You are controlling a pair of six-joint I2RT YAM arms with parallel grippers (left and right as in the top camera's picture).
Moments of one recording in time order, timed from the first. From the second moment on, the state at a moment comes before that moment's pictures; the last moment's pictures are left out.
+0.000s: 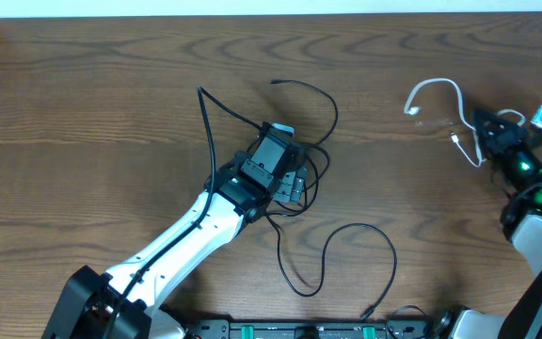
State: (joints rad) left arm -0.64 1.48 0.94 -0.47 -0.17 -0.33; right arm -0.51 1.48 0.57 0.66 -0.88 0.99
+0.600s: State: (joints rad) left arm -0.64 1.48 0.94 -0.47 -0.17 -0.33; right arm -0.64 1.48 1.02 -0.33 -0.38 0.45
